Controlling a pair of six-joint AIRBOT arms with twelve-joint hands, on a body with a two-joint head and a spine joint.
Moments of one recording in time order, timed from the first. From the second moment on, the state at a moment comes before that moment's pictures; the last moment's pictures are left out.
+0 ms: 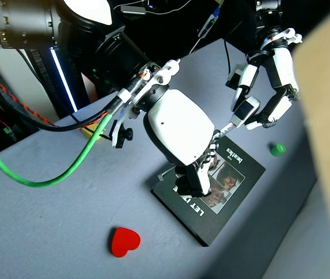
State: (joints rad) left arm 0.68 -0.83 1.18 0.17 -0.49 0.06; right arm -0.09 -1.34 0.86 -1.38 -1.01 0.35
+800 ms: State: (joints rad) left arm 0.68 -0.83 1.18 0.17 -0.51 0.05; right arm -0.10 -1.22 0.83 -1.38 -0.93 0.34
